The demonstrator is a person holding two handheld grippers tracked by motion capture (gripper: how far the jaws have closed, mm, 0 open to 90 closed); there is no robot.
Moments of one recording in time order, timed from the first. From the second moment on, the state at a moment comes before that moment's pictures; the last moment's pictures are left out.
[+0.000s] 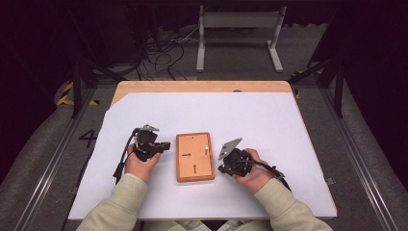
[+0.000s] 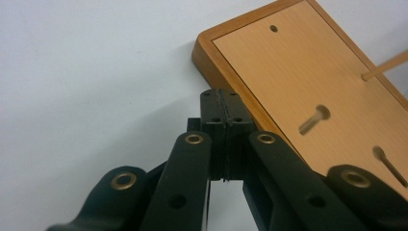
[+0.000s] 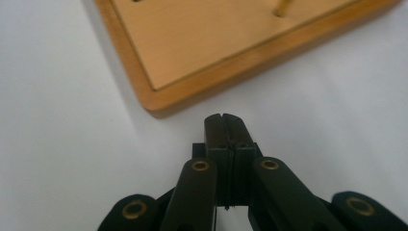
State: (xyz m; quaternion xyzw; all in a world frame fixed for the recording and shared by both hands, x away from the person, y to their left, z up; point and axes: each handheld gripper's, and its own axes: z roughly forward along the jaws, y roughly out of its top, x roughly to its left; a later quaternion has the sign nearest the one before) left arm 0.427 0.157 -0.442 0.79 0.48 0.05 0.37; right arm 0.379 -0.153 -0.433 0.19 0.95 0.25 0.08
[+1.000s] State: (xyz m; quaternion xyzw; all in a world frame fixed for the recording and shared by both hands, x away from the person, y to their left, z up) left arm 0.457 0.084 -0.453 0.85 0.38 0.04 0.35; right arm 0.376 -0.213 -0.412 0.26 0.91 0.30 0.11
